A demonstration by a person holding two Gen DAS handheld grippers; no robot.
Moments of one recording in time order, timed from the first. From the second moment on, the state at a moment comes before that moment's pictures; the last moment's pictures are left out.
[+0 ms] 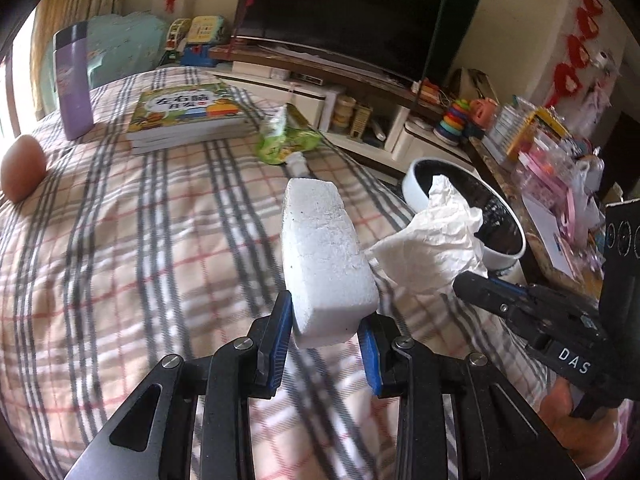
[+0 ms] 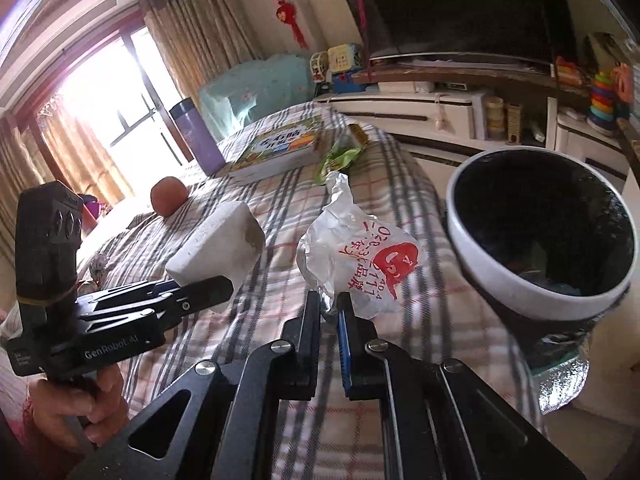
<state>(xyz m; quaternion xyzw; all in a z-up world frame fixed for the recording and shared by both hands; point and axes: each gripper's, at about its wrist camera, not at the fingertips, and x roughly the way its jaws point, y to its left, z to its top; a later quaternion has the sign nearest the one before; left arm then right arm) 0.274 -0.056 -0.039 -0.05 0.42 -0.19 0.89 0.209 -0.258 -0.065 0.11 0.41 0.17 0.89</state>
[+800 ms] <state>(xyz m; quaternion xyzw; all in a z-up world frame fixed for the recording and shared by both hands) 0.264 -0.109 -0.028 -0.01 0.41 -0.22 0.88 0.175 -0.298 -0.049 0.14 0.38 0.15 0.90</state>
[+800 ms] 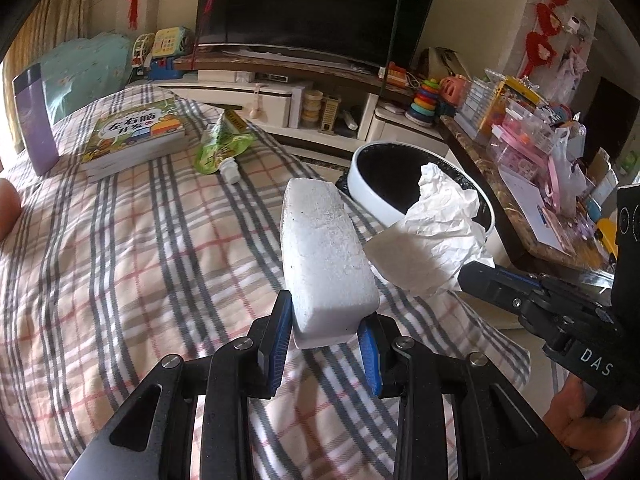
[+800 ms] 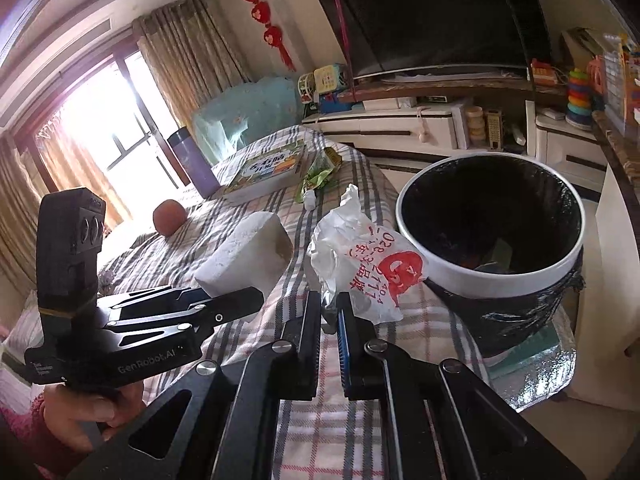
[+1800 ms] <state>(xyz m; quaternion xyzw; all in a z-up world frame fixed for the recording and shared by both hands) 0.296 -0.169 -0.020 0.02 0.40 -0.27 0.88 0.186 -0.374 -0.041 0.16 0.37 0.08 0.91</state>
